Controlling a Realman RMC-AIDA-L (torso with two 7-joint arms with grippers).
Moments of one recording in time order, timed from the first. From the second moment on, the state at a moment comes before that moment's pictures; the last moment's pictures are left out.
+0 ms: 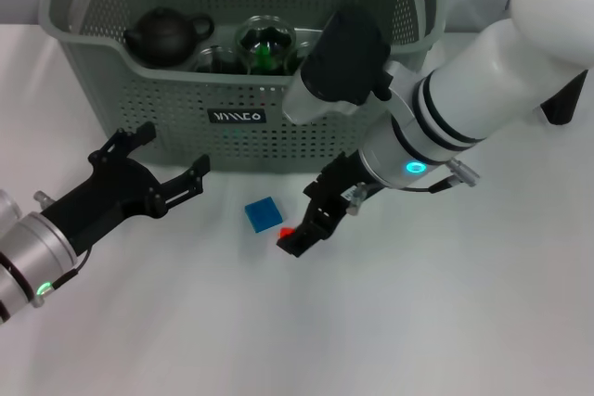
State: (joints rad) left arm -0.39 -2.16 0.40 0.31 1.70 1.28 -0.68; right arm 0.96 2.11 -1.72 -0.82 -2.25 -1.11 2.40
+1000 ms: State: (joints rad) left arm -0.40 -2.16 0.38 0.31 1.70 1.27 -0.68; right arm 0.97 2.12 -1.94 -0.75 -2.20 -0.89 2.40
